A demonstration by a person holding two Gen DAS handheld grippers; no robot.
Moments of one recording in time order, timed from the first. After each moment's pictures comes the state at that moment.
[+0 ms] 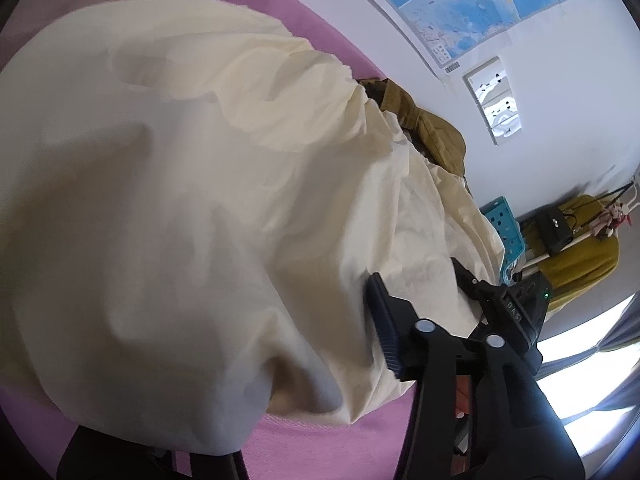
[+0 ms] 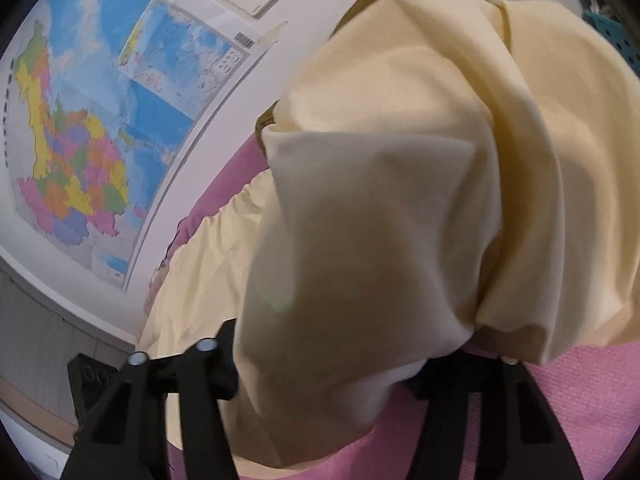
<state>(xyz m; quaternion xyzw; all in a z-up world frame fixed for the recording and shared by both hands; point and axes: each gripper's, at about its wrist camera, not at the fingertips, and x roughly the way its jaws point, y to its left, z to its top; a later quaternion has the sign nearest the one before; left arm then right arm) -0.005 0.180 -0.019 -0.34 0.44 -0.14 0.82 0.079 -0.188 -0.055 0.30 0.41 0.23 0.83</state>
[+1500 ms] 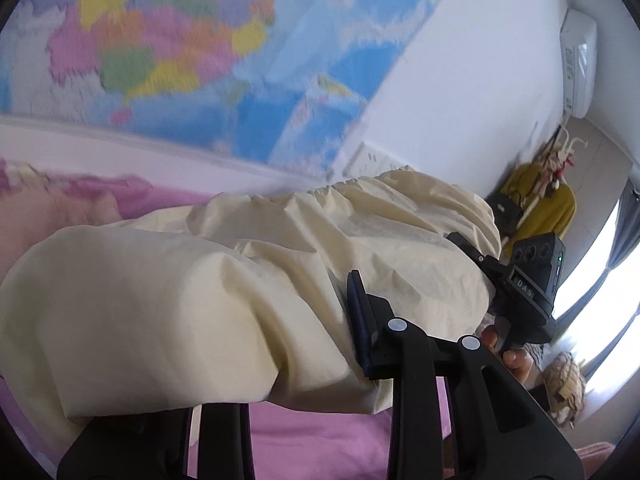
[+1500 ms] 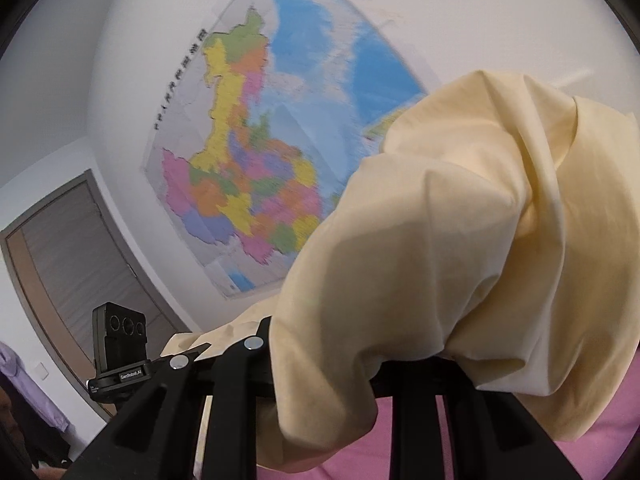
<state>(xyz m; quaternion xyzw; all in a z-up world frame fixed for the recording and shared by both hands) -0.033 0.227 0.181 -0.20 0.28 -0.21 0.91 0.047 -0.128 0.158 0.23 0.20 0.41 0.86</state>
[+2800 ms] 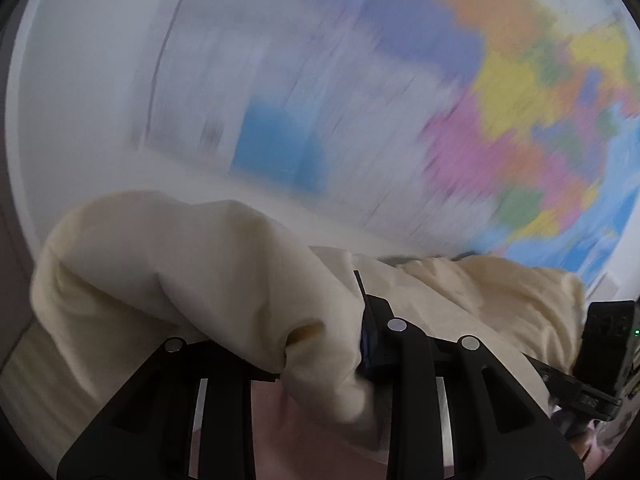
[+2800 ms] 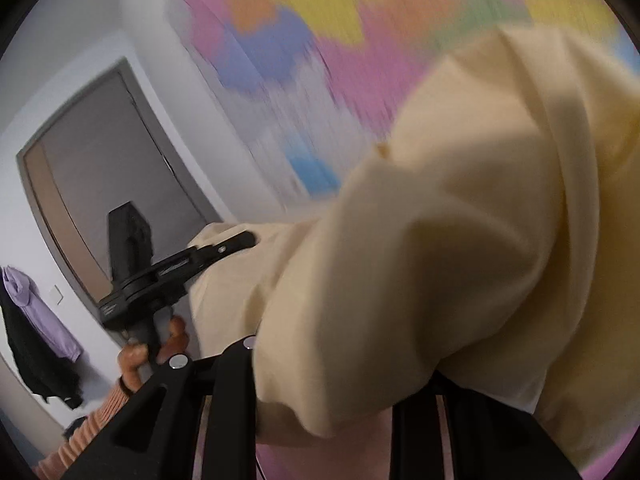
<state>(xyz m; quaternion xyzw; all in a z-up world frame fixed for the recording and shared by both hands) 0.036 0.588 0.096 -0.21 0.25 0.10 0.94 0.136 0.292 0.058 0.11 0.32 0.57 0.75</state>
